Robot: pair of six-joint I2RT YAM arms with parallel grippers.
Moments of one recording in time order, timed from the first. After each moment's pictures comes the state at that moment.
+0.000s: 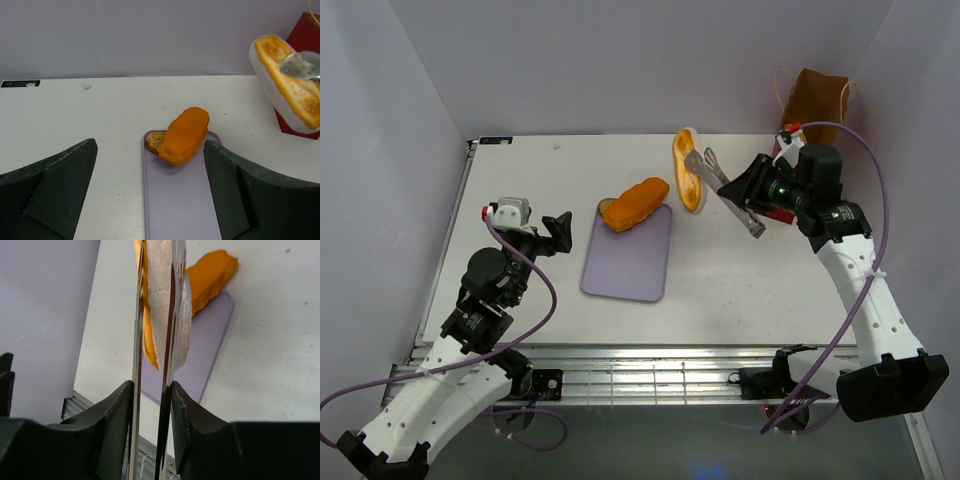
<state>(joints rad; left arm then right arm) -0.58 0.59 0.70 -0.02 -0.36 -0.09 0.21 1.16 1.23 -0.53 -0.47 0.57</state>
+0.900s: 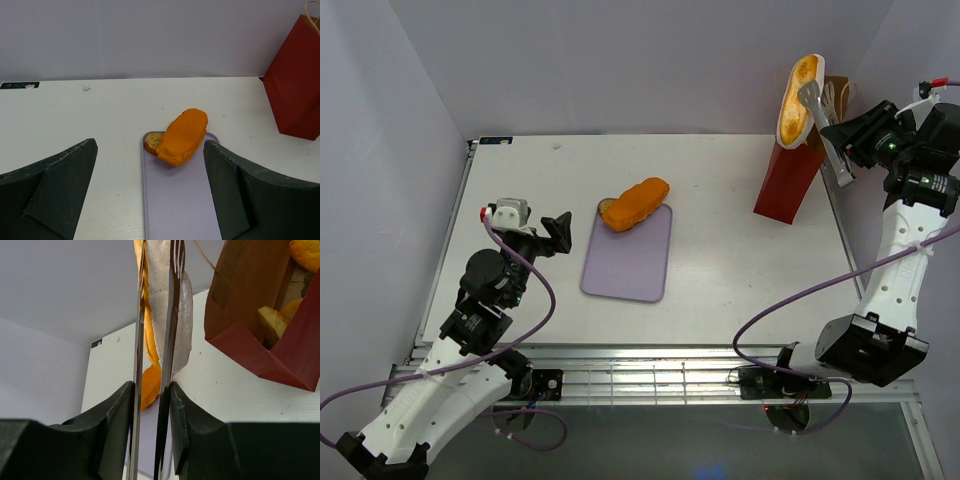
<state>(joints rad) -0.59 0.58 0.70 -0.02 -0.36 -0.09 -0.39 1.34 1.63 -0.58 -0.70 0.55</state>
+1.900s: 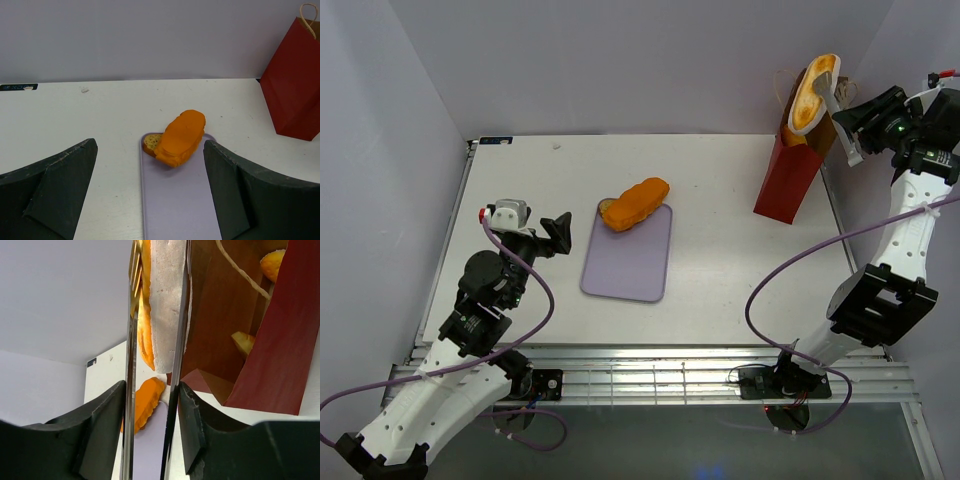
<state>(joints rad) -0.59 0.57 0.70 -0.02 -0.36 -0.09 -0.45 1.60 1.77 -0.49 -0.70 0.60</state>
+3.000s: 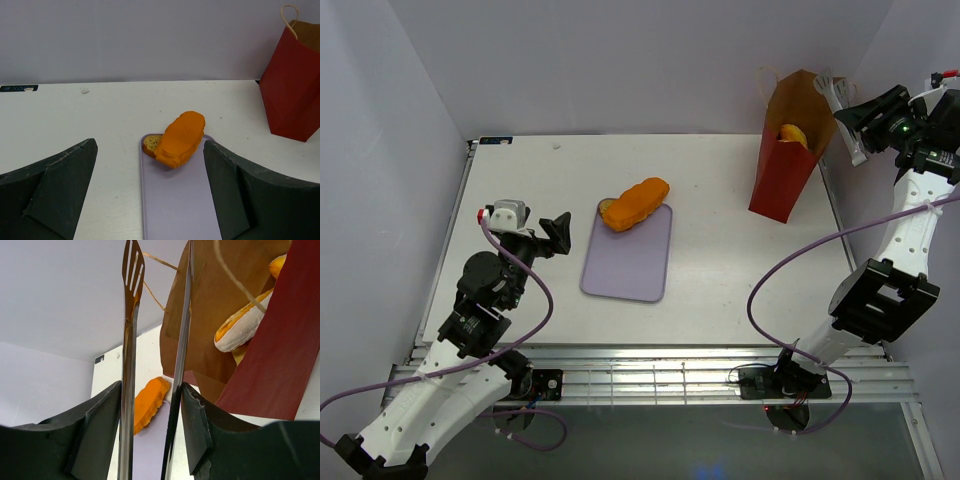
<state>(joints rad) -0.59 0.57 0.70 -0.02 -0.36 -0.09 -0.48 1.63 1.77 -0.44 -0.77 0.62</state>
